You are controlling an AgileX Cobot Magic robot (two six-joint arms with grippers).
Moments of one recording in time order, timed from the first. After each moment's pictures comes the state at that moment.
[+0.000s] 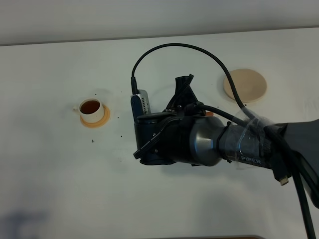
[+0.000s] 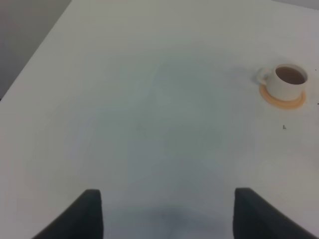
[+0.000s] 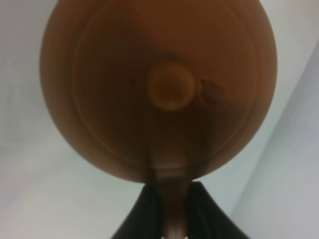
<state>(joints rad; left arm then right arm) -0.03 -0.01 -0.51 0.25 1.09 -0.26 1.16 2.09 -1.41 -0.92 1.09 -0.17</state>
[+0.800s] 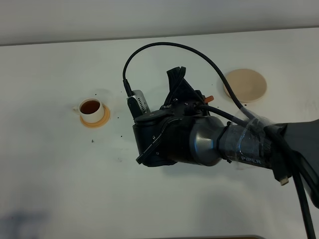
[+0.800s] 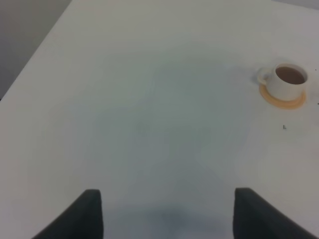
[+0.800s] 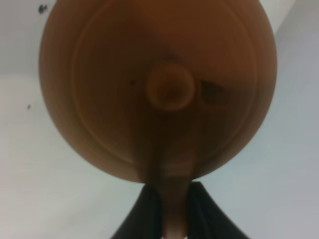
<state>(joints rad) -0.03 -0.01 -0.51 0.25 1.09 -0.26 1.16 2.09 -1.41 -1.05 1.11 -0.30</state>
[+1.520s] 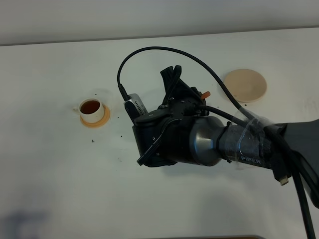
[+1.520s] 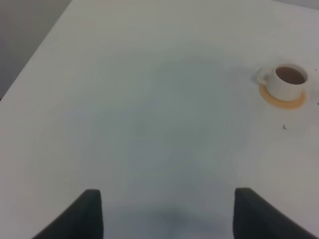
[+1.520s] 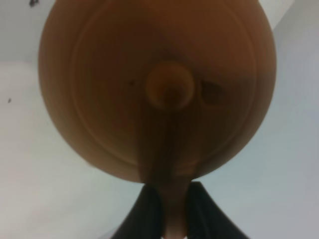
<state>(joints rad) -0.03 -0.01 -0.51 0.25 1.09 -0.26 1.16 2.09 -1.41 -1.08 1.09 -0.38</state>
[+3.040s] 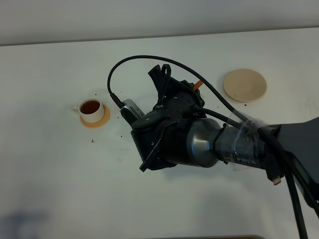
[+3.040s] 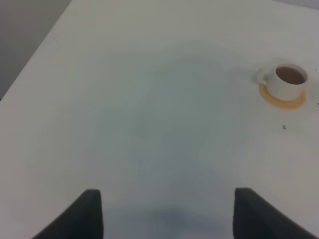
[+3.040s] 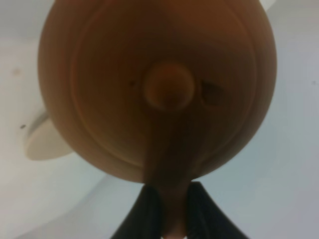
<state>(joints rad) -0.03 -0.01 -0.51 0.25 1.09 -0.26 1.16 2.11 -1.41 -1.21 1.06 -0.49</state>
